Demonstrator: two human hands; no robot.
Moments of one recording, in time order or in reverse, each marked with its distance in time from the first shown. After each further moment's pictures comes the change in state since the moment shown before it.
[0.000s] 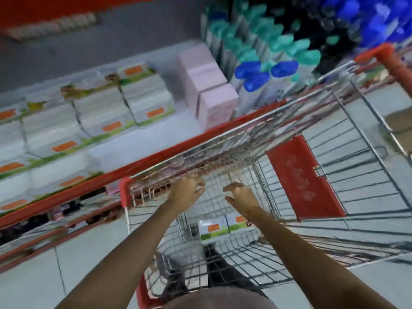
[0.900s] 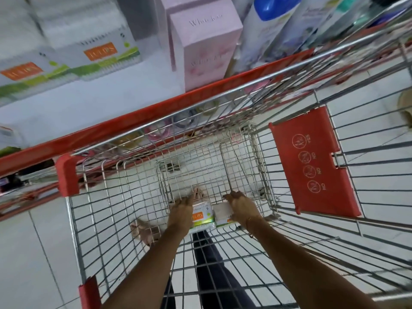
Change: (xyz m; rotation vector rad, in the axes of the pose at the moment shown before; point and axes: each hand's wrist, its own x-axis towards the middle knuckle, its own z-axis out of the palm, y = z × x) left_hand -0.008 -0.028 0.191 0.125 -0.393 -0.333; right_hand 0.007 0.092 0.096 -0.243 -0.367 -0.001
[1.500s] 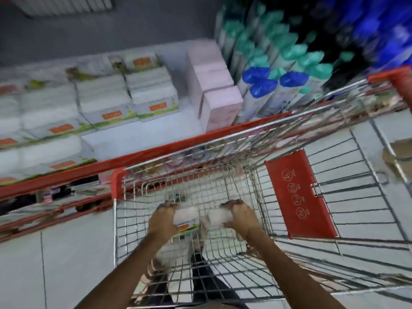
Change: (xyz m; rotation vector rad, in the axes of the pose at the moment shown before) left_hand -0.096 -0.031 -0.101 -0.144 0.283 -0.037; right_hand -0.073 -0.053 -0.089 0.116 0.202 -0.013
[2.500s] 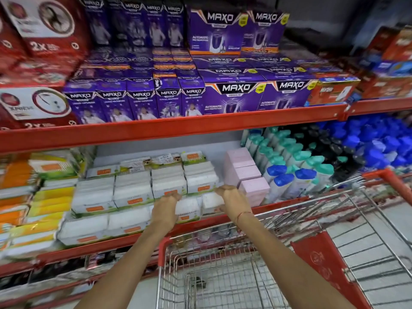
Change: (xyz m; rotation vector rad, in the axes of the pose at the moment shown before) left_hand -0.002 -0.024 -0.232 -0.069 0.501 0.009; right_hand 0.042 -0.172 -0.194 -0.228 0.560 -0.282
